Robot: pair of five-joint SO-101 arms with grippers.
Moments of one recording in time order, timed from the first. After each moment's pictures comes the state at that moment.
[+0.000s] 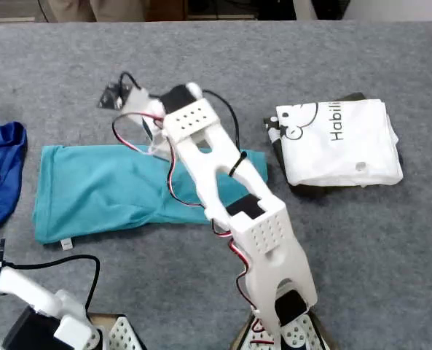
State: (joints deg) left arm -65.4 -26.5 31.5 70.2 -46.7; right arm -35.5 41.6 -43.8 87.7 30.2
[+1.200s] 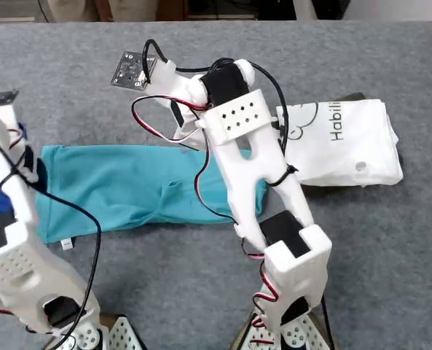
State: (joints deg) left arm -33.5 20.9 -9.4 87.2 -32.0; right arm -30.8 18.9 -39.5 101.1 34.9
